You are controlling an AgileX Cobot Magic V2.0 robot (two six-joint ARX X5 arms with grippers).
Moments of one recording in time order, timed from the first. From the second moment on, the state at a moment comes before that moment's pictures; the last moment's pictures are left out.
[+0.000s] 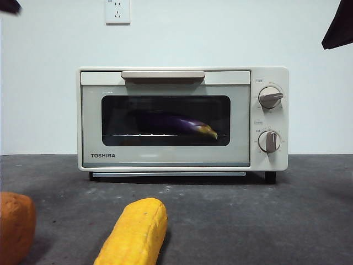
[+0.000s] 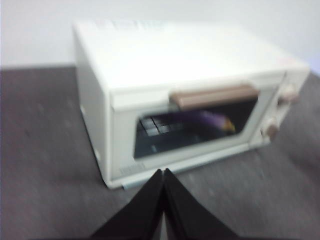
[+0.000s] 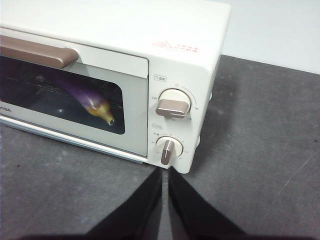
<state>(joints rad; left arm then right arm) -0.46 0.48 0.60 -0.31 -0.01 -0.14 0.63 0.63 0.53 -0.22 0.32 0.09</state>
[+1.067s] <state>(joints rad) 0.01 0.00 0.03 -0.18 -0.01 0.01 0.63 0.63 0.53 -0.22 0.32 0.09</state>
